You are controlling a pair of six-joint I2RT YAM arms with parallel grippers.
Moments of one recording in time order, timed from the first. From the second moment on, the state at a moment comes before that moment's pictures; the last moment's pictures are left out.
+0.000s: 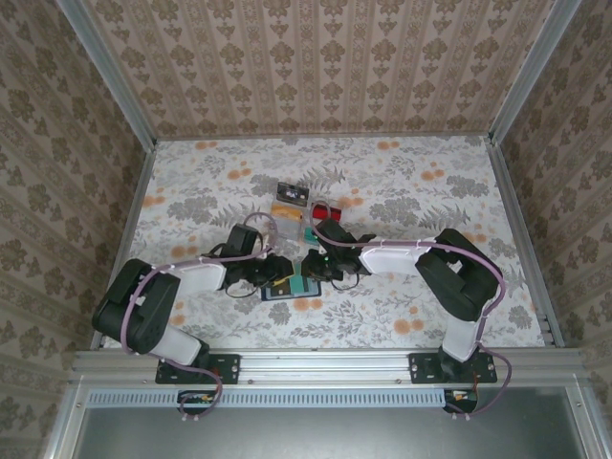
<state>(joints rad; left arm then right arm) -0.50 1.48 0.50 0.08 0.65 -0.83 0.78 1.82 0.98 -0.14 -0.27 0.92</state>
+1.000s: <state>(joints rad) -0.42 1.45 0.48 0.04 0.72 -0.80 0.78 1.80 0.95 -0.12 -0.24 0.92</state>
